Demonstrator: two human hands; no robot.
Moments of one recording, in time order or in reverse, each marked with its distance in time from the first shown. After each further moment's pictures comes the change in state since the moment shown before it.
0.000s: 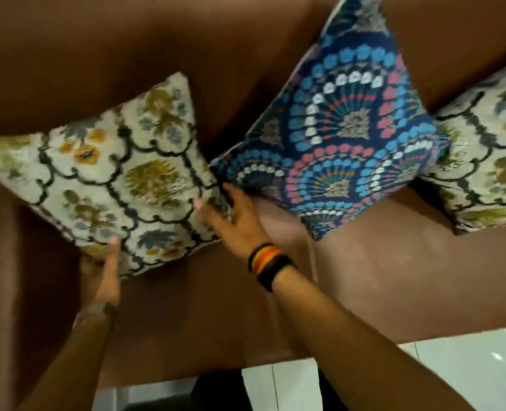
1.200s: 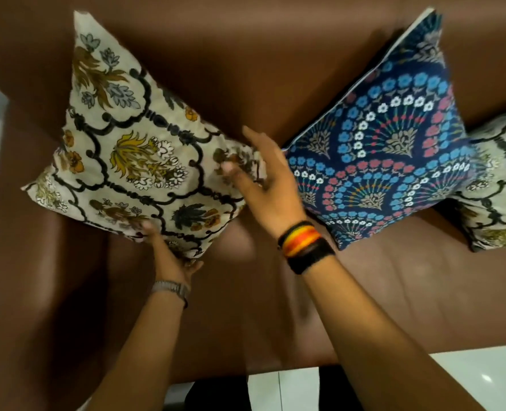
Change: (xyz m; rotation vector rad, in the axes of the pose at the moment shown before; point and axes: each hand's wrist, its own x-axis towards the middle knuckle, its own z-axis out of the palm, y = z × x) left_hand 0.007 0.007 0.032 -0.513 -0.267 -0.349; right_hand 0.016 -0.070 0.027 -0.137 0.222 -0.366
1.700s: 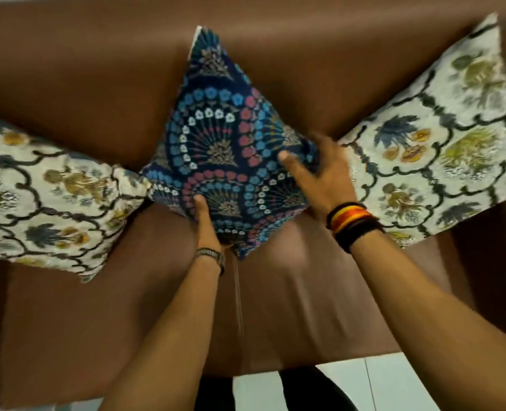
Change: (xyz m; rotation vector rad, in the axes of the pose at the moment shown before) left_hand -0.089 -0.146 0.299 0.034 -0.156 0.043; right_hand 0.018 0.120 -0.334 -0.269 0.177 0.125
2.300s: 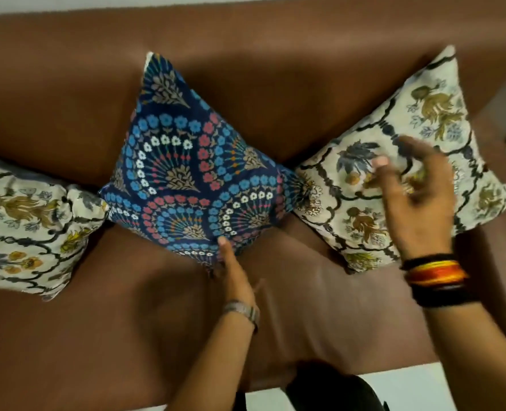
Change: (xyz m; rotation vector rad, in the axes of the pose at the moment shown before) left_hand -0.048 -0.089 0.072 -0.063 0.170 -0.179; right_hand 0.003 0.063 -0.133 0.026 0.381 -0.090
